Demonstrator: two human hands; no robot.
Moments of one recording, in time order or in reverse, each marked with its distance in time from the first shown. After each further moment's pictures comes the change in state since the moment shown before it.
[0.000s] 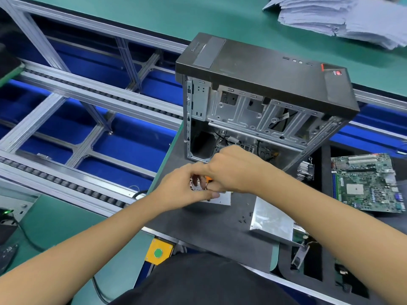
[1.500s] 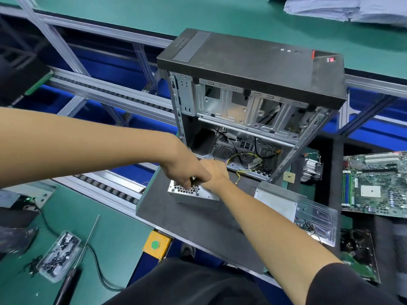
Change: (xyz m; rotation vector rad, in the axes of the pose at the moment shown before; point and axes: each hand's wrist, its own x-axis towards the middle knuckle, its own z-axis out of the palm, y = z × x) left_hand 0.061 0.120 -0.033 0.857 -1.065 -0.125; right_hand 0.044 -0.015 0.150 0.579 -0.048 0.592
